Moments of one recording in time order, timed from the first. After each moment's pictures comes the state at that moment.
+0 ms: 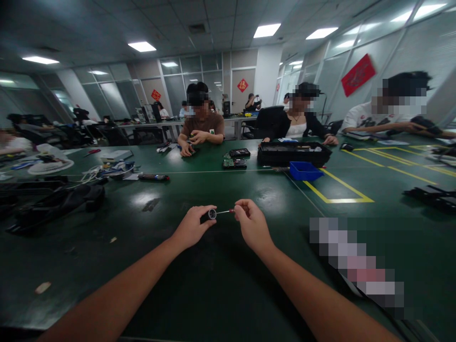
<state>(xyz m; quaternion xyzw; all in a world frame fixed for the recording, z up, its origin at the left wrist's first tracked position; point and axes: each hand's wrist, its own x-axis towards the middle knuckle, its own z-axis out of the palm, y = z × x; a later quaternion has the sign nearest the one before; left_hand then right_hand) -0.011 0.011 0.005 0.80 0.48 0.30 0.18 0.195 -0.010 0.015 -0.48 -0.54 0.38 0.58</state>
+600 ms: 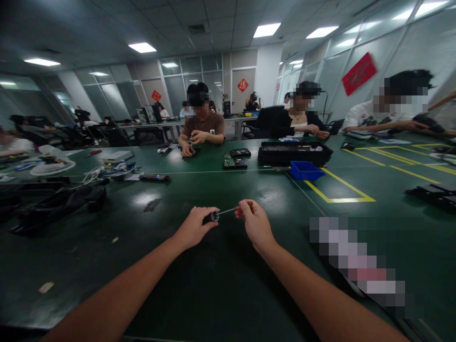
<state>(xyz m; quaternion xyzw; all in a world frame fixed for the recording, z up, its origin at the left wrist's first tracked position) -0.012 0.011 0.006 0.82 0.47 0.25 0.19 0.198 0.005 -0.001 -0.46 -0.44 0.46 0.62</state>
